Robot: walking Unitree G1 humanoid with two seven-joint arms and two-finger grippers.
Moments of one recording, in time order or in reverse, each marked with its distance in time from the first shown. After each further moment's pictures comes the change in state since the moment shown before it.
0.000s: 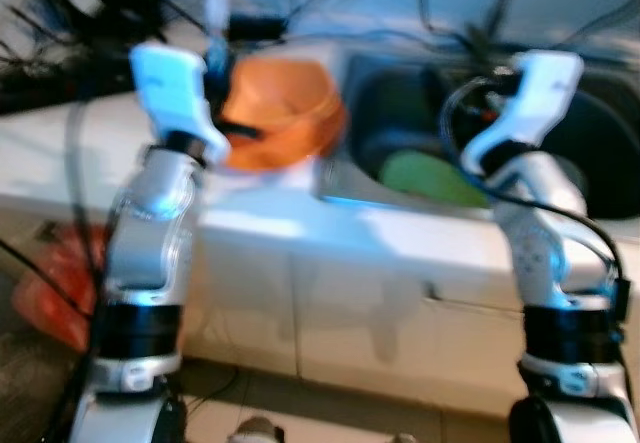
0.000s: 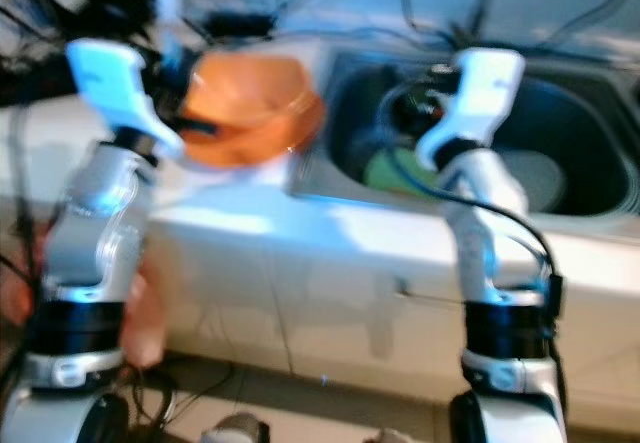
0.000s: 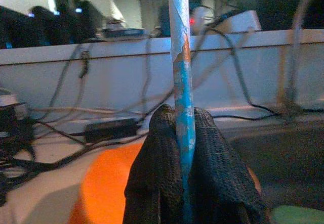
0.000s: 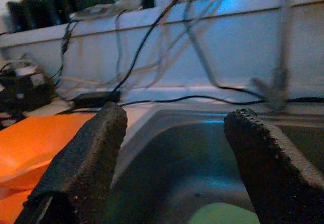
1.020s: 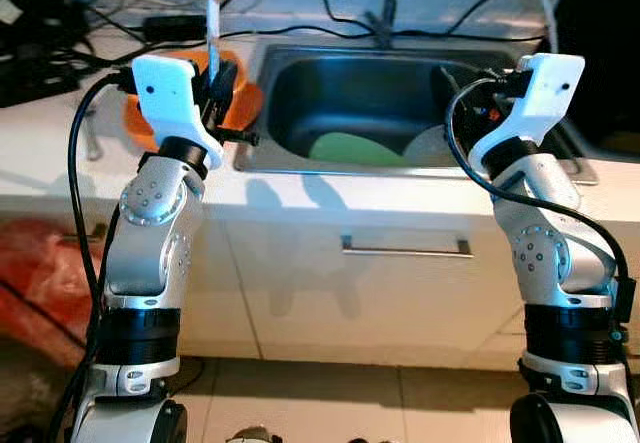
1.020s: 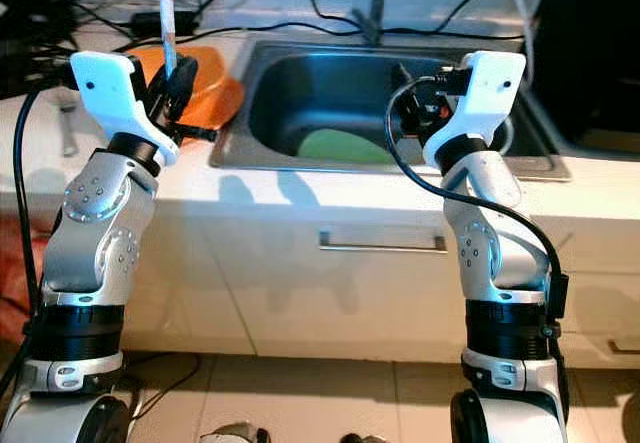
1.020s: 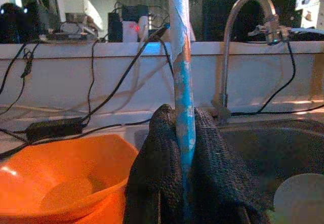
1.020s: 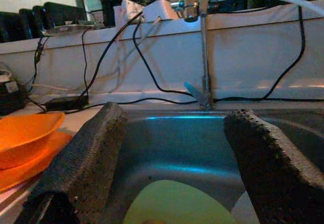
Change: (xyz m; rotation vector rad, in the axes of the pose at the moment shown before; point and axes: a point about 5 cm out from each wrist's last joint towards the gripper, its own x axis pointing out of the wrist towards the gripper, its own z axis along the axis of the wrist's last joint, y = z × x) left arm -0.004 0.009 -0.004 -0.048 0.020 0.036; right arm 0.001 0.001 0.002 -0.007 -0.005 0.010
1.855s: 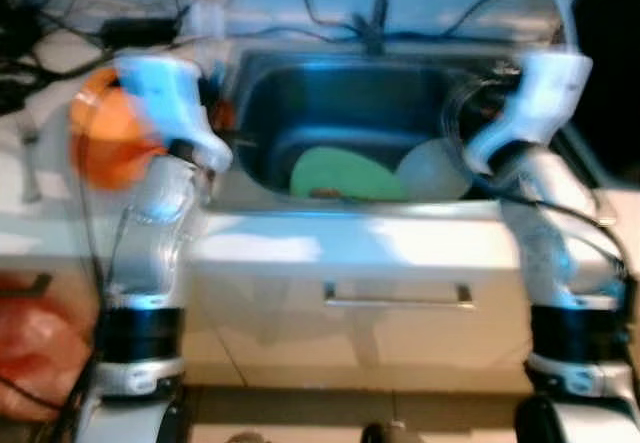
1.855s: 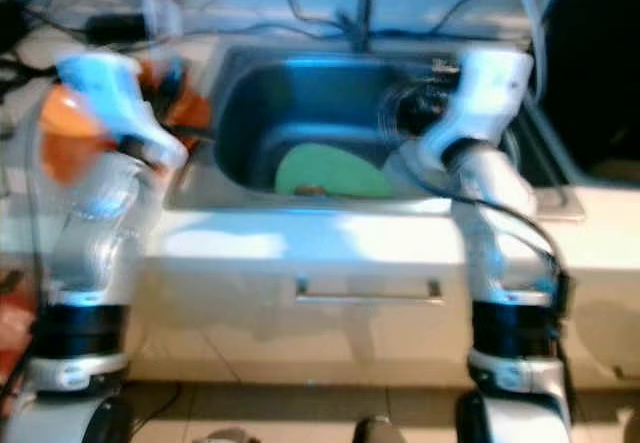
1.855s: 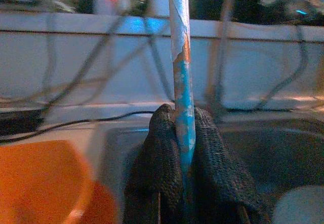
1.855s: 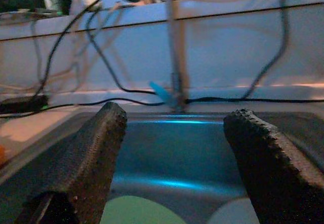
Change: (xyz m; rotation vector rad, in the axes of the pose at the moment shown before) left arm 0.002 -0.007 -0.002 -0.035 0.021 -0.012; right arm -0.003 -0.005 0.001 -0.013 0.000 -0.001
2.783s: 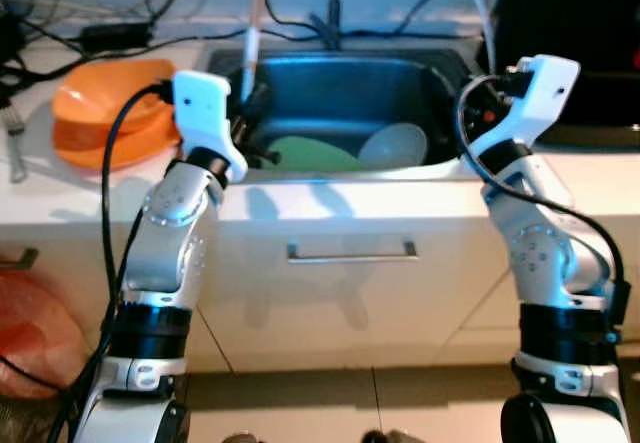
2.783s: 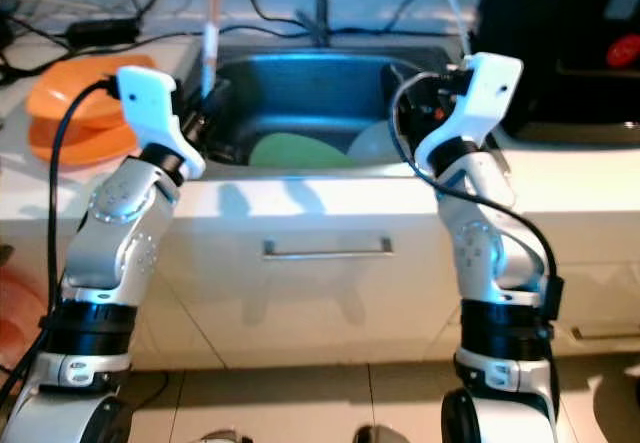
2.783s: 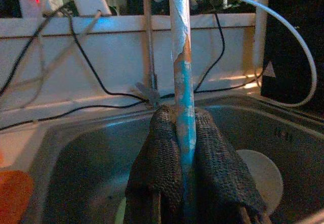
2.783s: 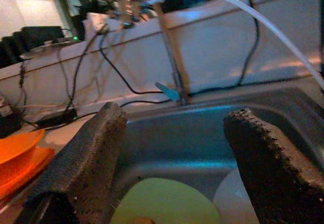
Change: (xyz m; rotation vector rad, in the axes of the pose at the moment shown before) left arm 0.003 -0.012 -0.017 0.034 0.061 -0.115; right arm 0.002 0.009 -0.003 0.183 0.021 0.038
